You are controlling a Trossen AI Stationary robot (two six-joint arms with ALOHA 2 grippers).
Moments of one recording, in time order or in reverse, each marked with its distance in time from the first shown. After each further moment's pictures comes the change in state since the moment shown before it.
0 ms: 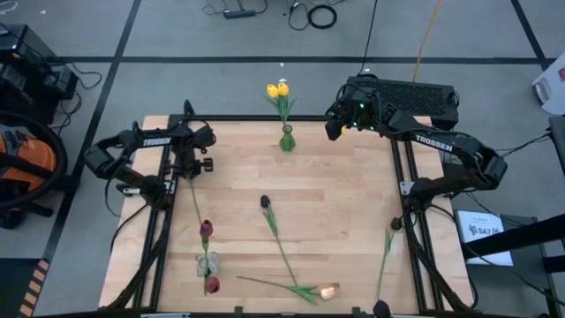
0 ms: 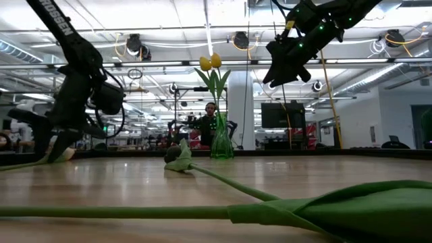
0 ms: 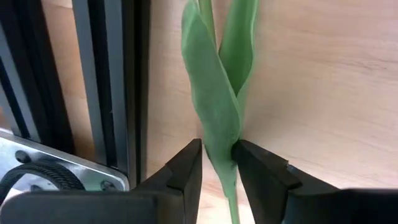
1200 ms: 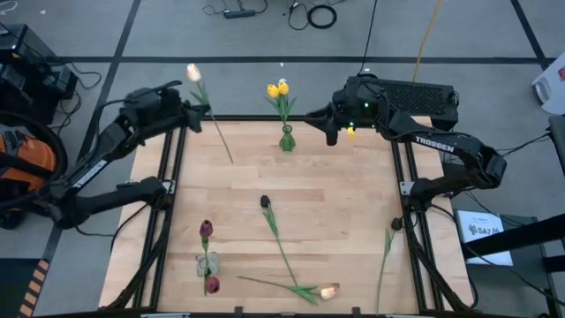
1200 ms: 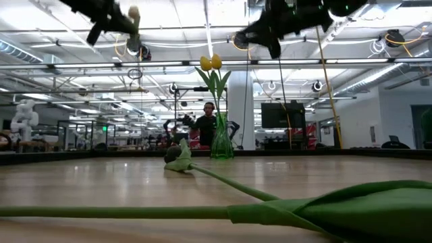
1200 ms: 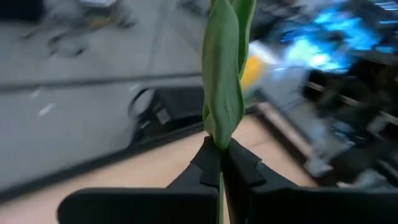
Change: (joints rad) left arm -0.087 -0.691 0.384 0.464 0.124 0.456; right arm 0.099 0.002 0.083 0.265 -0.415 0.125
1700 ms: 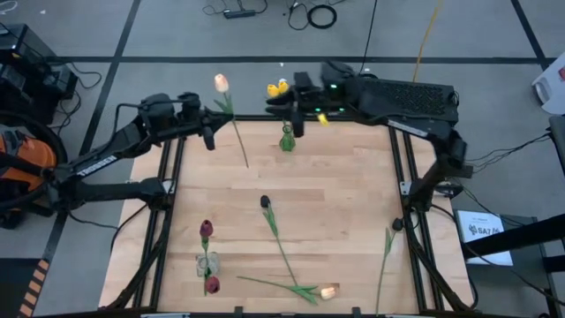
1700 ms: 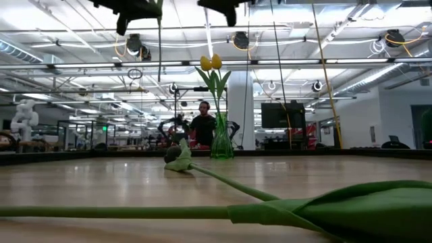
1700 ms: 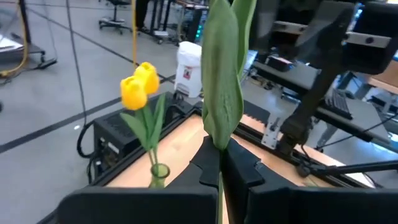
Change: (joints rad) left arm -0.249 0.098 -0.002 0.236 0.021 0.198; right arm 0.156 0.374 0.668 -0.225 0.024 -0.121
